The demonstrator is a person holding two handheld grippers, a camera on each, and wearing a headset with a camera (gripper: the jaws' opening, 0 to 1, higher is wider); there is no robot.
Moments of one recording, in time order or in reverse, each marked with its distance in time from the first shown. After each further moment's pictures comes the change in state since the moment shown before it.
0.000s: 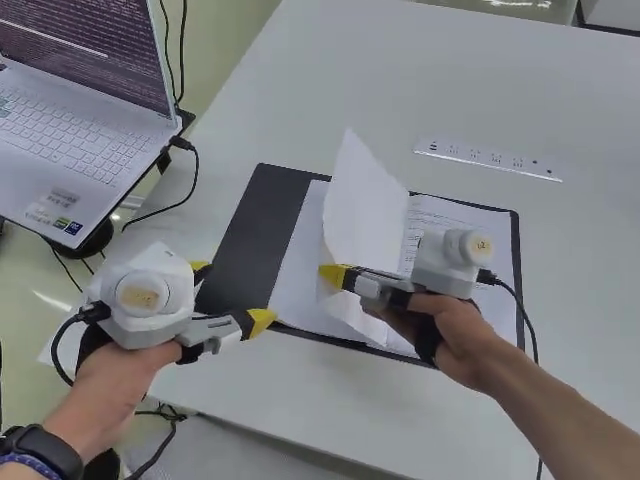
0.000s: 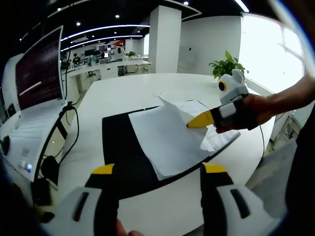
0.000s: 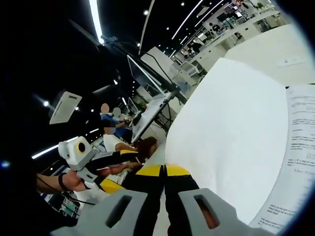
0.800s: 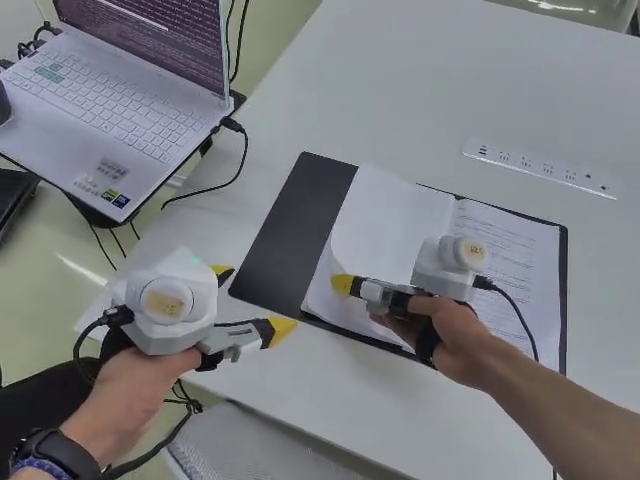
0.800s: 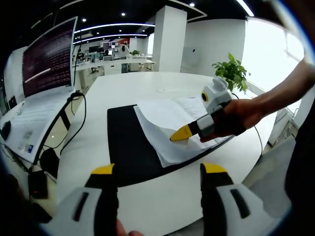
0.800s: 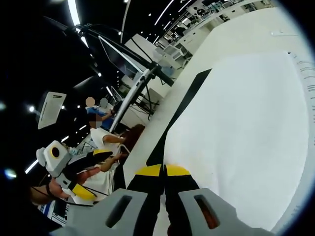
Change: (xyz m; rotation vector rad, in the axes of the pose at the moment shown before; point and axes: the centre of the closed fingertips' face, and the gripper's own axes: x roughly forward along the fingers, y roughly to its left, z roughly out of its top) left arm -0.012 0.011 -0.022 -0.046 -0.007 0.004; right arm 0.050 -0.042 -0.043 0.102 0.130 -0.113
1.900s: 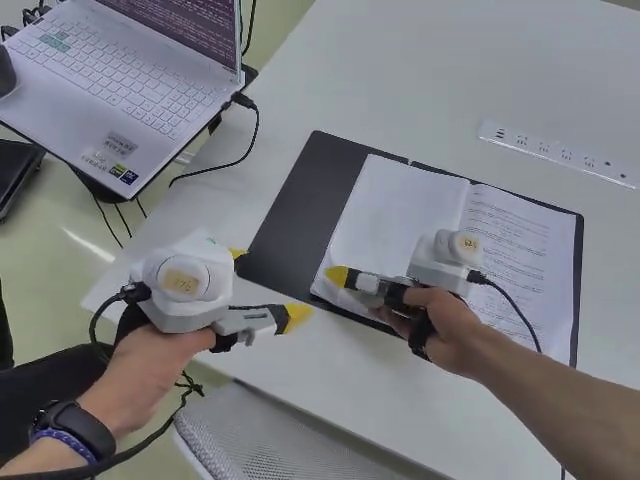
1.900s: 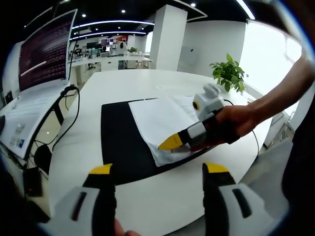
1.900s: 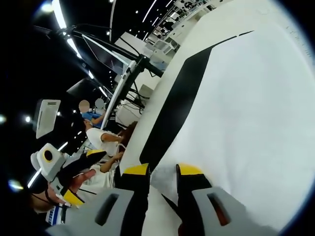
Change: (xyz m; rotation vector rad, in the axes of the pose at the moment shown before) left arm 0.012 -0.012 -0.006 -0.023 0.026 -0.051; right arm 0.016 -0.007 -0.019 0.083 0.031 -0.008
